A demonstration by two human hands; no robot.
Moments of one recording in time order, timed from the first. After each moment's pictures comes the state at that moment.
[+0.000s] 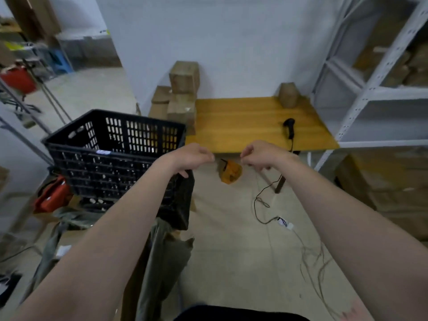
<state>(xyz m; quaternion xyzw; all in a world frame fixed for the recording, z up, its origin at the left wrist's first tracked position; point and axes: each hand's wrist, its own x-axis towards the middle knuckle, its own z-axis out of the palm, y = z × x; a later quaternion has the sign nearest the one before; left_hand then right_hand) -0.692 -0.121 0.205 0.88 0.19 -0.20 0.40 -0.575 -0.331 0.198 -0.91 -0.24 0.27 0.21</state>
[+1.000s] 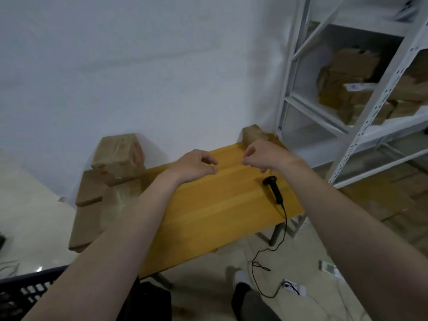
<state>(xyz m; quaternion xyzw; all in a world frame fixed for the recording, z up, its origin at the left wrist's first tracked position) -0.171 -0.028 0.218 0.93 -0.03 -0.11 0.34 -0.131 -0.262 0.235 -0.95 -0.09 0.17 0.25</state>
